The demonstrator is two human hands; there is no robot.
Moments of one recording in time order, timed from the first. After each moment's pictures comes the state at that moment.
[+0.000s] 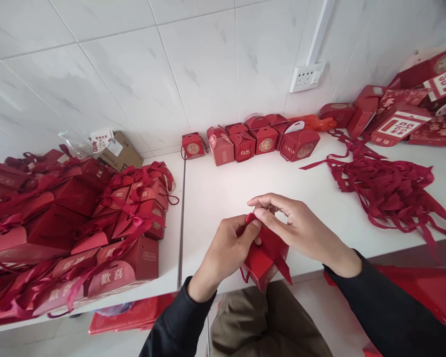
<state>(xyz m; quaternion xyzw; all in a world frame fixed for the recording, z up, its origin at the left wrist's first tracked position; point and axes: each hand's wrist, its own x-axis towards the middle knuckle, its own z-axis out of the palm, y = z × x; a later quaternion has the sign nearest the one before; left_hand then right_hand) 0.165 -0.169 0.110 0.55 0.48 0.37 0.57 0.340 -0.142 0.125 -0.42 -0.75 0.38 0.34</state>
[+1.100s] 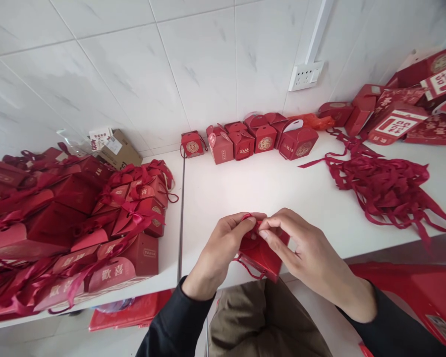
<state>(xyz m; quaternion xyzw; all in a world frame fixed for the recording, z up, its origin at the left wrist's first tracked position) 0.168 -0.174 0.114 0.42 0.45 0.42 0.67 0.344 -0.181 0.105 -0.40 -0.80 0.24 0.37</state>
